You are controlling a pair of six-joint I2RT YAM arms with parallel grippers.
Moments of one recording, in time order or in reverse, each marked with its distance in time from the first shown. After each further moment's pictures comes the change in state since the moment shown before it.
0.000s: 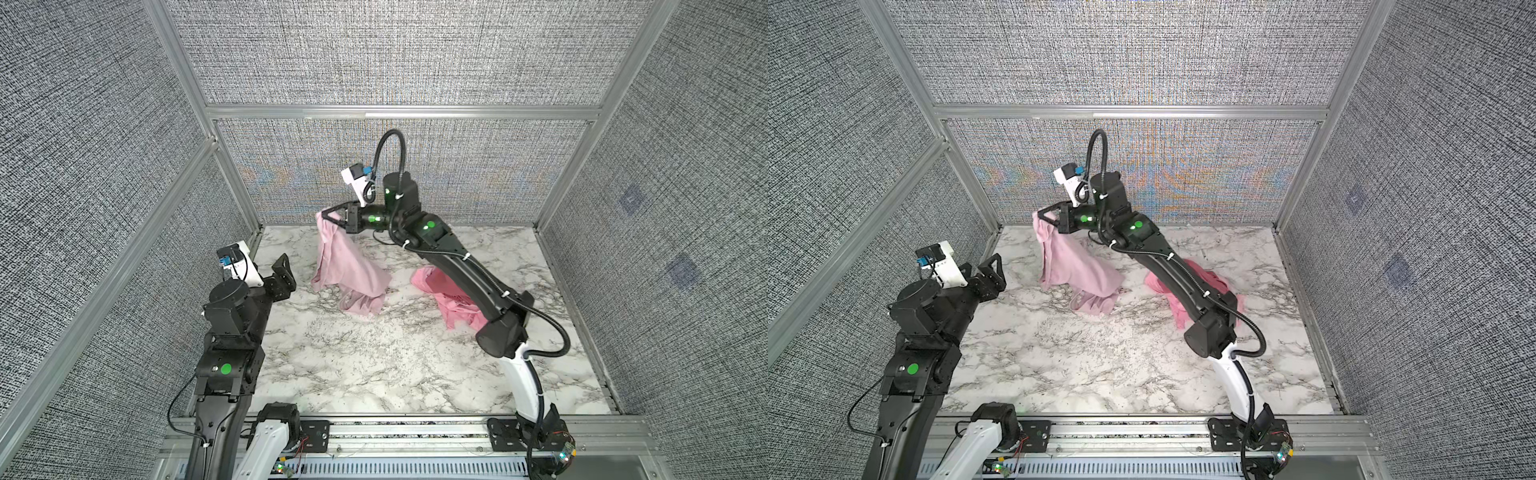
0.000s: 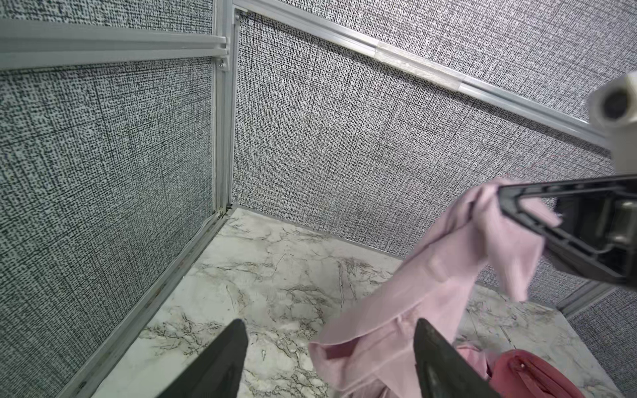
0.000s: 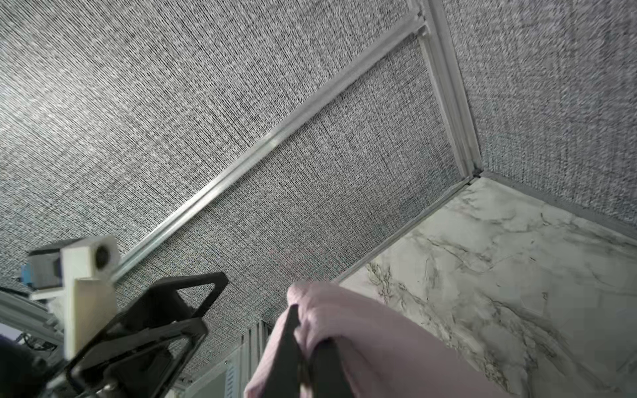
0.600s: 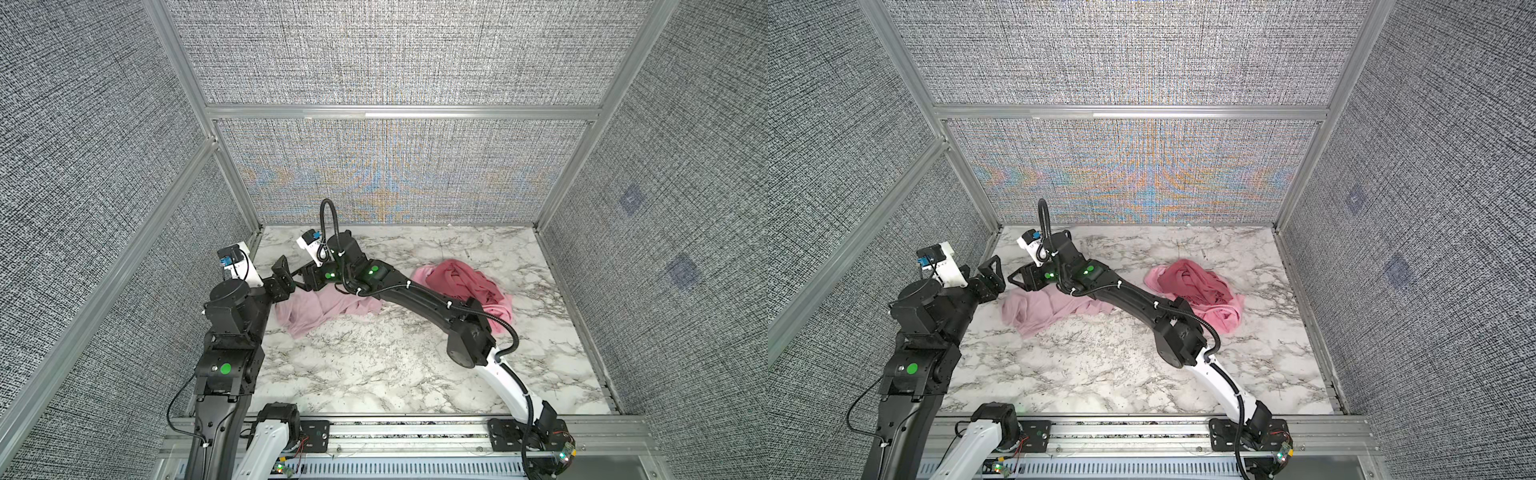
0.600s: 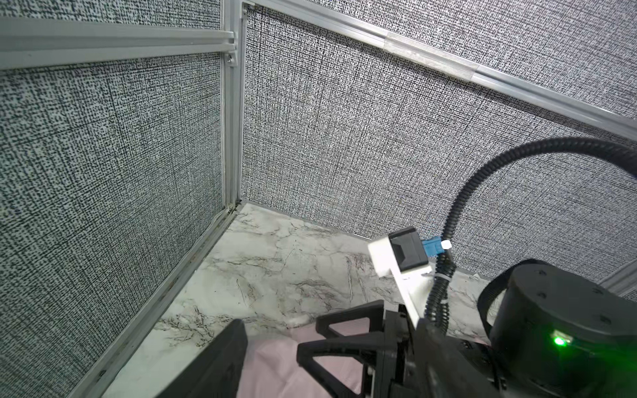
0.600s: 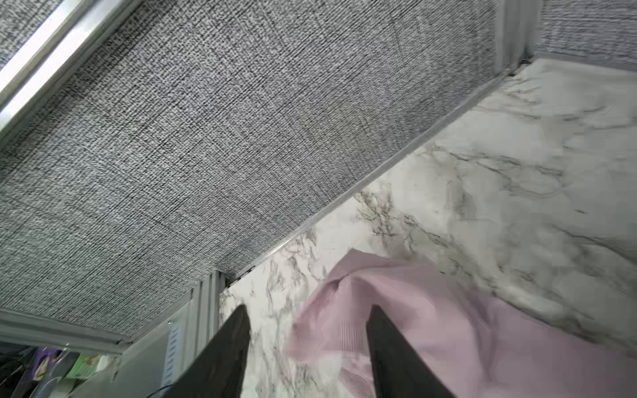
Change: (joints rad) left arm 0.000 0.005 0.005 -0.023 -0.020 0.010; right arm 0.162 0.131 -0.213 0.145 0.163 -0.111
